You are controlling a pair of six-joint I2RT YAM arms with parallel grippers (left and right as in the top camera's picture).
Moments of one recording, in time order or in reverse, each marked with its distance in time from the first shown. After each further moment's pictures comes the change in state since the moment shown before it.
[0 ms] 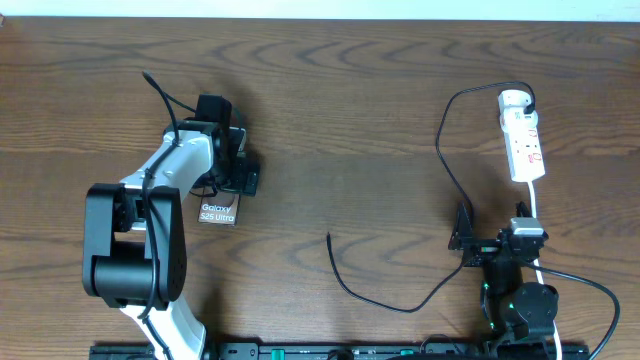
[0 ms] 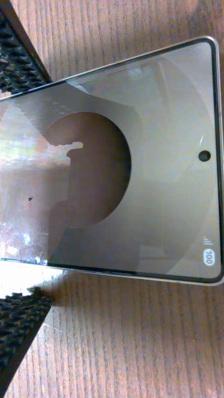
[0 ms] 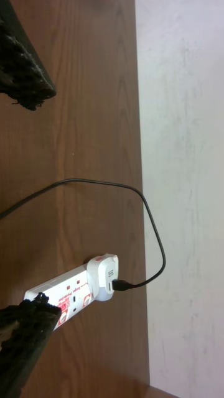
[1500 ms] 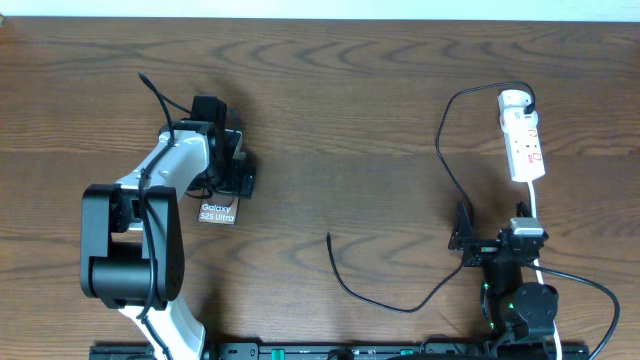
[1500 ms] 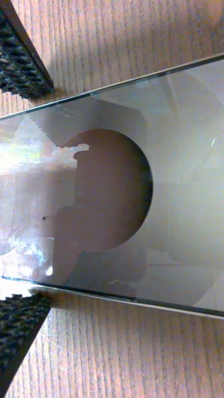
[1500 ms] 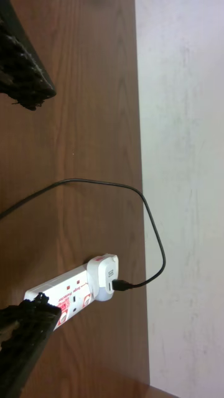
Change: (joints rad) left arm 0.024 -0.002 0.000 -0.029 -0.012 0.025; right arm 0.000 0.000 0.000 0.000 0.000 0.000
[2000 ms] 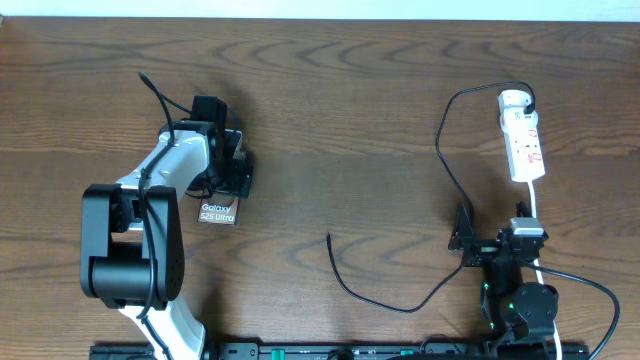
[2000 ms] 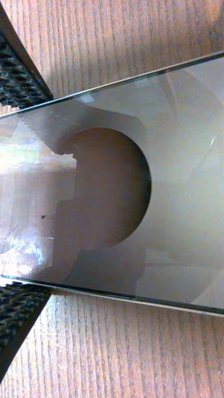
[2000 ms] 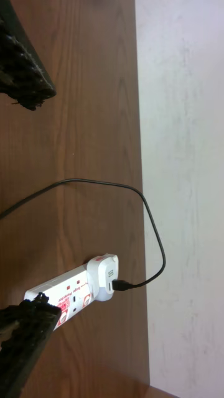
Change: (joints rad) left arm 0.000 0.000 0.000 0.002 0.001 0.002; right arm 0.000 0.000 0.000 0.000 0.000 0.000
